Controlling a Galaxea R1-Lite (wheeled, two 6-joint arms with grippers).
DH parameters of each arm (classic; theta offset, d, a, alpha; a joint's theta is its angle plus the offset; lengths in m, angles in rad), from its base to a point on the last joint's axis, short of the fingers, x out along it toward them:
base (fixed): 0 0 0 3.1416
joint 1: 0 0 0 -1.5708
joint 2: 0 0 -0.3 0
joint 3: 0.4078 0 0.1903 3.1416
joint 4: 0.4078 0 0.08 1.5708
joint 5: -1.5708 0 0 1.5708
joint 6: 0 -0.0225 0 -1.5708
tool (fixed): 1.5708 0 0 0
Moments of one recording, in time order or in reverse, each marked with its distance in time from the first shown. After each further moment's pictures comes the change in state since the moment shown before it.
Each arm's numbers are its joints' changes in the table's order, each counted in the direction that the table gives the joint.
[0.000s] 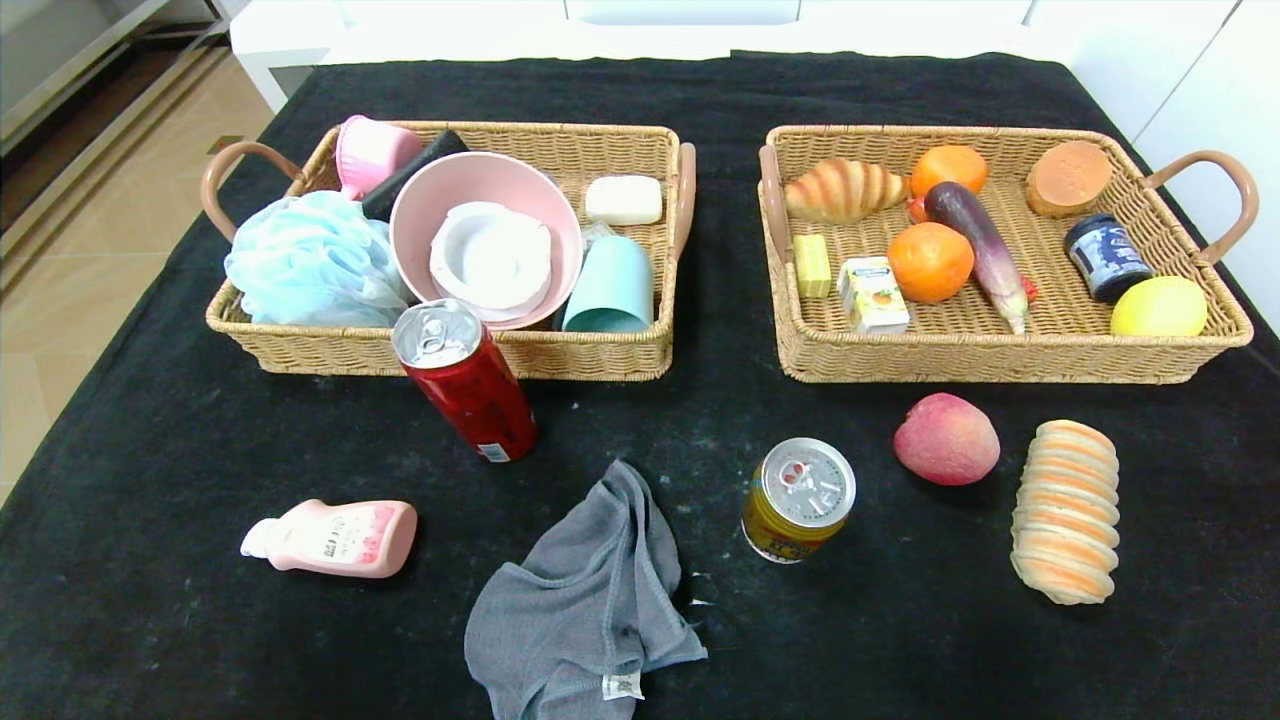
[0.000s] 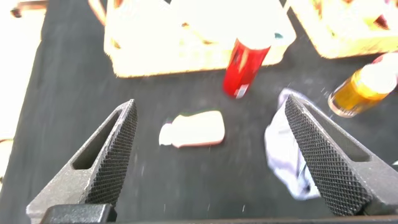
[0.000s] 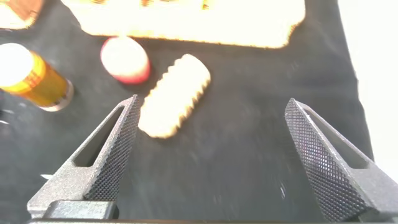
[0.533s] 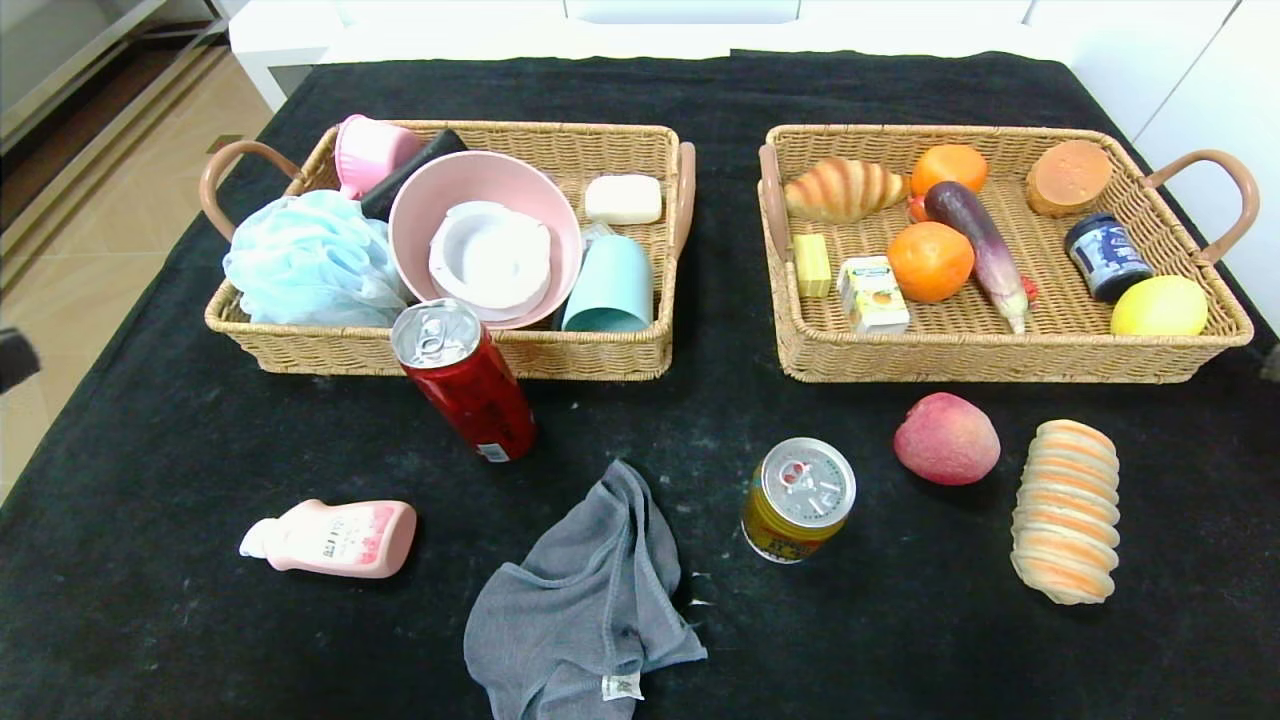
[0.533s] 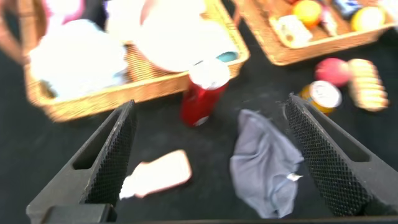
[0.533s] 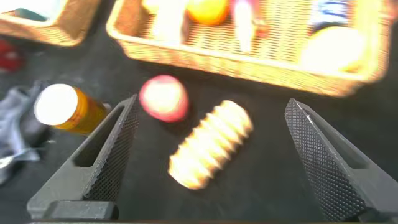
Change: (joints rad) left arm 0.073 -0.343 0.253 -0.009 -0.174 -0.005; right arm -0.080 -0.370 0.281 -0.002 0.137 -0.003
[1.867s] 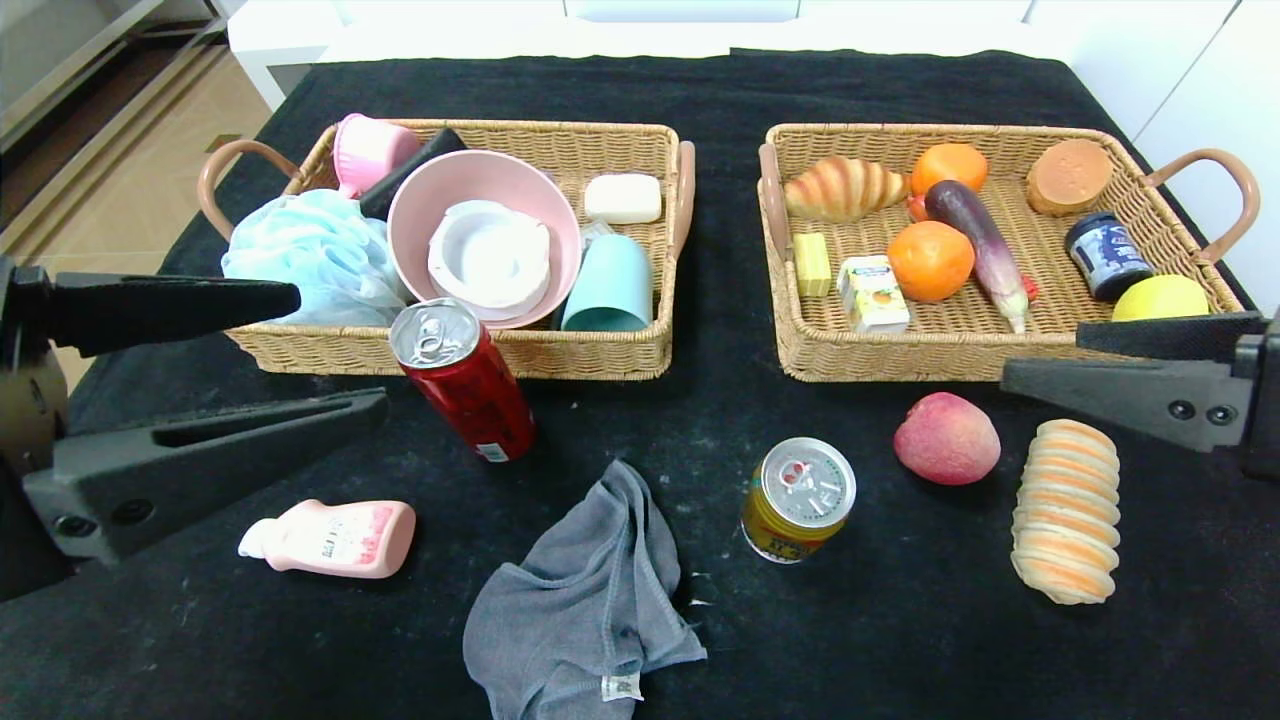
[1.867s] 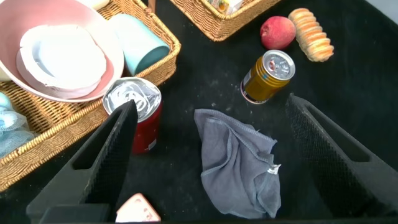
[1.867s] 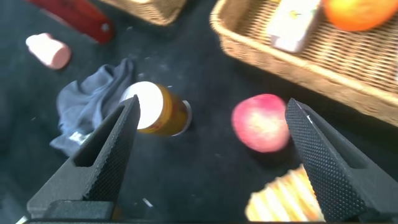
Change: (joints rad) left arm 0.231 -0.255 0.034 -0.079 -0.089 -0.179; right arm -0.344 -0.273 0.151 0.003 0.001 -0.037
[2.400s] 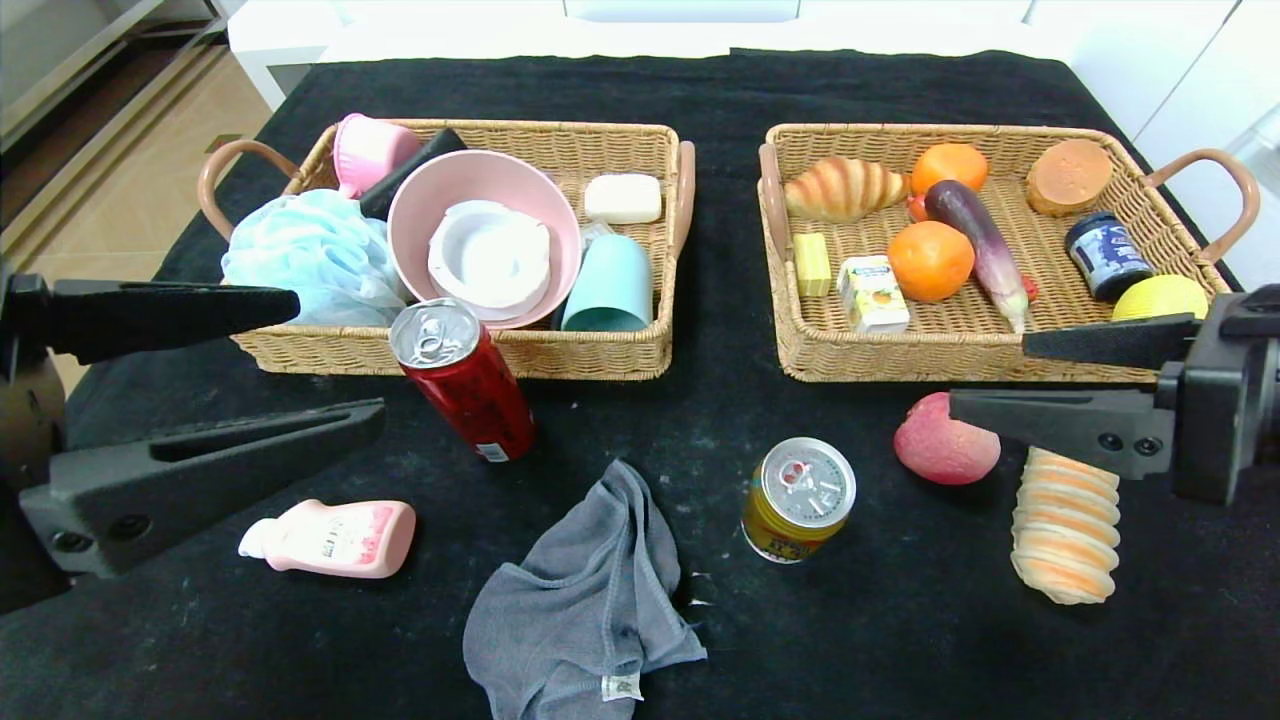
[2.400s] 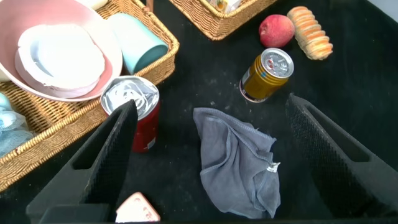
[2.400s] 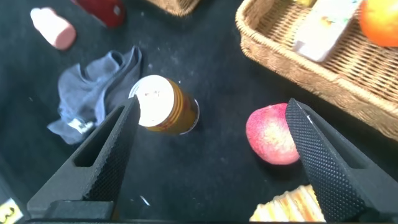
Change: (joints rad) left arm 0.003 0.007 -0.010 -0.001 0.001 -0.005; right arm -0.053 -0.058 0.019 0.003 -0.003 0.093
